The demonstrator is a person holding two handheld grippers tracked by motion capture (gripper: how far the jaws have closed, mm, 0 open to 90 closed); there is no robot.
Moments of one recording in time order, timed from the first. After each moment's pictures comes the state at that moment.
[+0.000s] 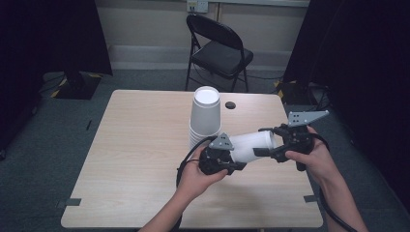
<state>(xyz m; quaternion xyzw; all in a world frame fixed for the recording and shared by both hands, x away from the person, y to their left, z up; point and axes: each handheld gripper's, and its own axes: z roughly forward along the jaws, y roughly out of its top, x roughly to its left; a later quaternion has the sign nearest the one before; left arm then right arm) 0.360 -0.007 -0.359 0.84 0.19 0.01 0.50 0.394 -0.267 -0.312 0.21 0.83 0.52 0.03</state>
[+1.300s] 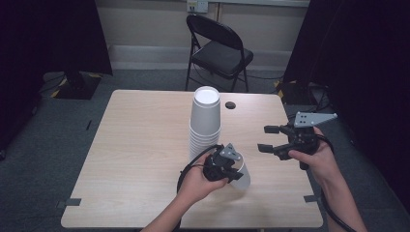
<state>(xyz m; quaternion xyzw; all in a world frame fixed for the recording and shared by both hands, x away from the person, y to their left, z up) 0.357 -0.023 -0.384 0.90 0.18 0.01 0.41 0.394 -0.280 -0.316 0.22 0.81 0.53 0.08</state>
